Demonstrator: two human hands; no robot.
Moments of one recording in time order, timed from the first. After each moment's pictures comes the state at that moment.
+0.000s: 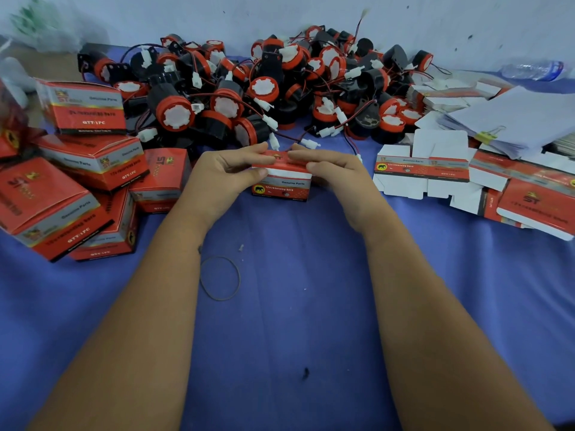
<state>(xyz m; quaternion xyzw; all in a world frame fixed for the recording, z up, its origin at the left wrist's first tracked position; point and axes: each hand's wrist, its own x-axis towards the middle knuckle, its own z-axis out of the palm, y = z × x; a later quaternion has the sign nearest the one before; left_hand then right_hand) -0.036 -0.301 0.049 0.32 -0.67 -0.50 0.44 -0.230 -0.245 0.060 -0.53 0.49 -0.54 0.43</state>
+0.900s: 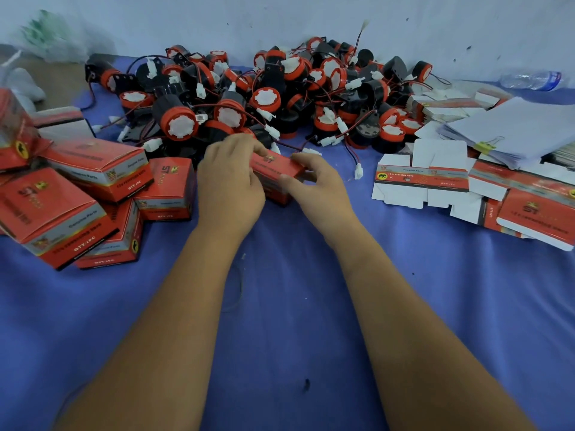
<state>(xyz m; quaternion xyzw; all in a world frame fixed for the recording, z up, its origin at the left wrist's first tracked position) -0.057 -0.287 0.060 0.46 -0.77 -0.08 0.44 -0.192 -0.249 0.058 -0.52 0.62 -0.51 0.29</state>
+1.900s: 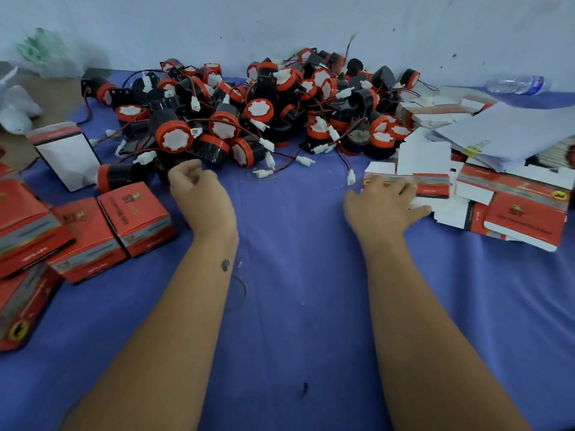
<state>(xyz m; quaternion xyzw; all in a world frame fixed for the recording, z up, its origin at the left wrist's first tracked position) -0.062 -0.297 0.058 0.51 -0.33 -0.41 0.68 -0.253 -0.238 0.055 -0.36 0.92 -0.15 -0.02</state>
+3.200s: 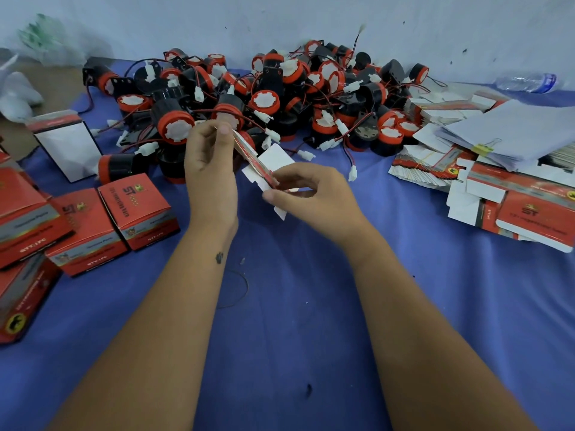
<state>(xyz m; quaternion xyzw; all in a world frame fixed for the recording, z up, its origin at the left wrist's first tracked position) -0.059 -0.288 0.069 0.35 -0.49 -0.44 0.67 -0.199 -0.238 0.064 -0.63 0.55 -0.48 0.27</state>
